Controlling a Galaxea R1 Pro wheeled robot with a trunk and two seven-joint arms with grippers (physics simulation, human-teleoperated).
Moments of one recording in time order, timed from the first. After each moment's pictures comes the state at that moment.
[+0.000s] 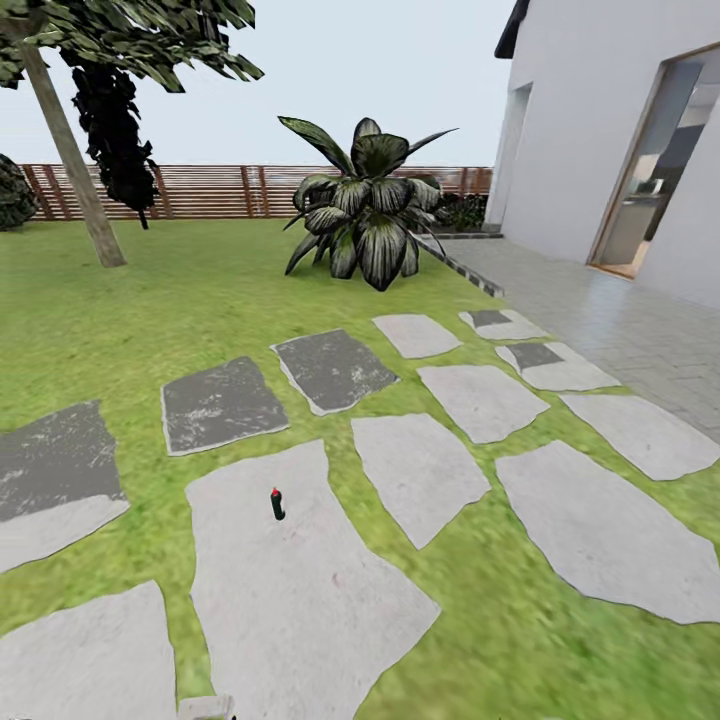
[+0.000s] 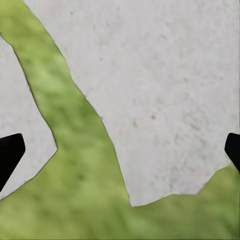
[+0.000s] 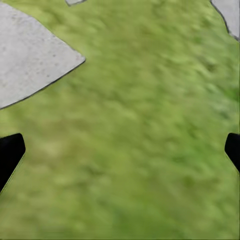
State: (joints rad) left arm -0.25 0.05 0.03 -0.37 0.05 -0.14 0.00; right arm -0.04 -0.02 -0.13 -0.67 0.10 -0.26 0.00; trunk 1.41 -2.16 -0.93
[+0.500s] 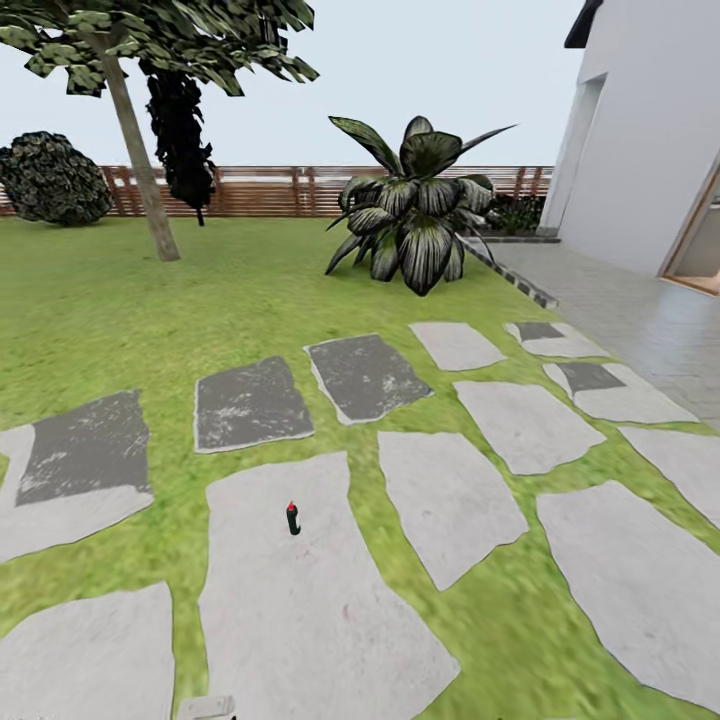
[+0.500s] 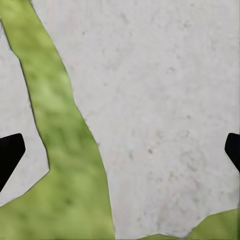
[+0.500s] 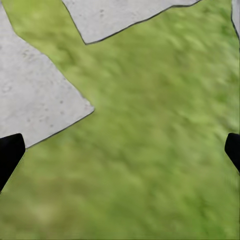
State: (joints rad) left arm -0.25 0.05 0.03 -0.37 0.05 -0.14 0.00; right arm -0.04 -0.02 -0.13 -0.67 0.10 -0.26 0.00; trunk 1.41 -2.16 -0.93
